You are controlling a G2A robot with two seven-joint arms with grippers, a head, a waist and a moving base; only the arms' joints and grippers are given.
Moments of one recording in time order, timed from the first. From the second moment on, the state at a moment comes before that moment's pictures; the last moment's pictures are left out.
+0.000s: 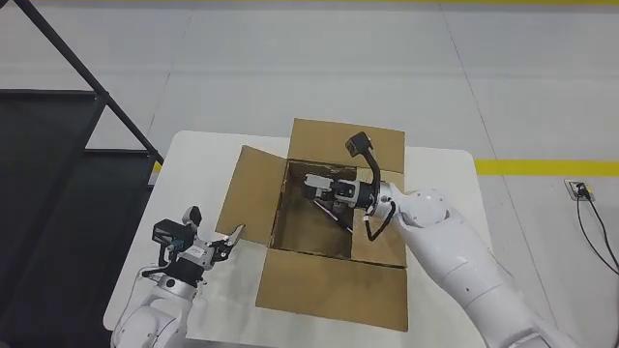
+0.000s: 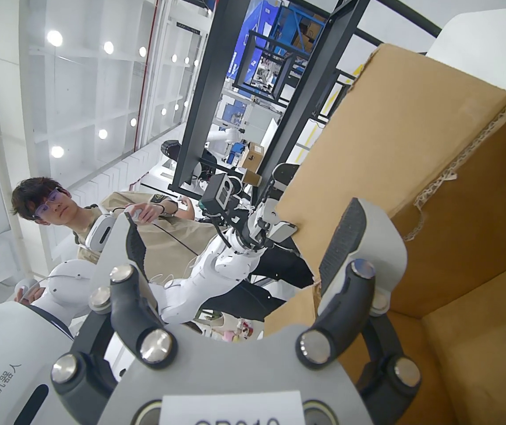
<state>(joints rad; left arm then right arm) 1.43 -1.19 -1.50 -1.68 1.28 -0.24 0.15 -0.49 -1.37 0.89 -0.86 0.48 -0.65 0.96</state>
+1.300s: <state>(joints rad) 1.50 -1.19 -1.55 -1.89 1.35 -0.21 0.17 -0.78 -1.26 1.17 -1.20 0.42 -0.59 0.98</state>
